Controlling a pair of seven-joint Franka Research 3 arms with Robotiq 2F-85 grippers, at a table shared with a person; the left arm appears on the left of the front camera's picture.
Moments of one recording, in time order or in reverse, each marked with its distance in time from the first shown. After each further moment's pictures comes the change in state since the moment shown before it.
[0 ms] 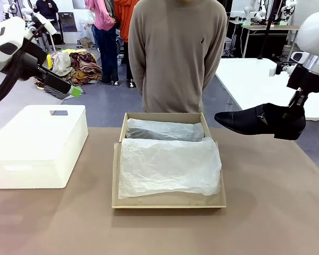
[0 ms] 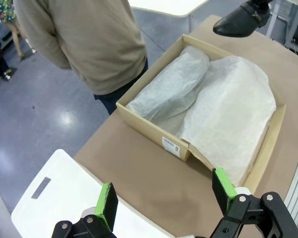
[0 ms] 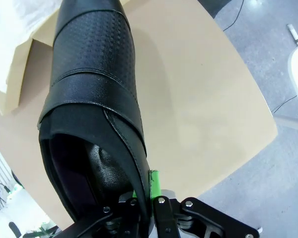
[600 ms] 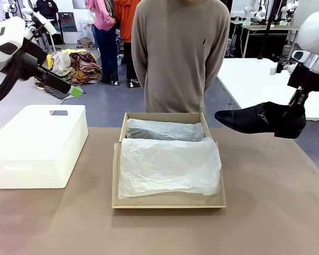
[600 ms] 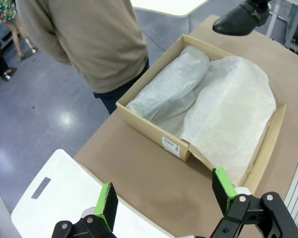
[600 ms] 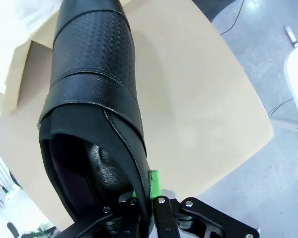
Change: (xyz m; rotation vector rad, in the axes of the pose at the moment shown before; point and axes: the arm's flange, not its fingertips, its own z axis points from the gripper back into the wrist) left arm 0.000 0.000 0.000 0.000 0.000 0.000; right arm 0.001 0.000 0.005 -0.011 -0.009 0.002
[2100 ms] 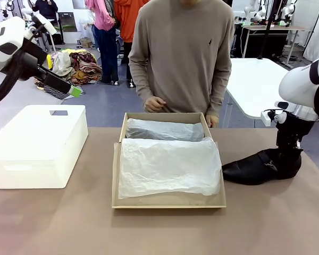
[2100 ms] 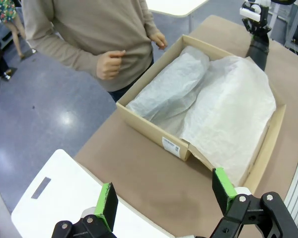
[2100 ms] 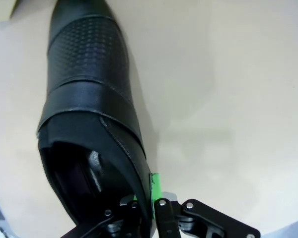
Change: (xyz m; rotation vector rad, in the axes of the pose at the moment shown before) left arm 0.000 0.000 0.000 0.000 0.000 0.000; right arm -0.041 -0.006 -0.144 0.145 0.059 0.449
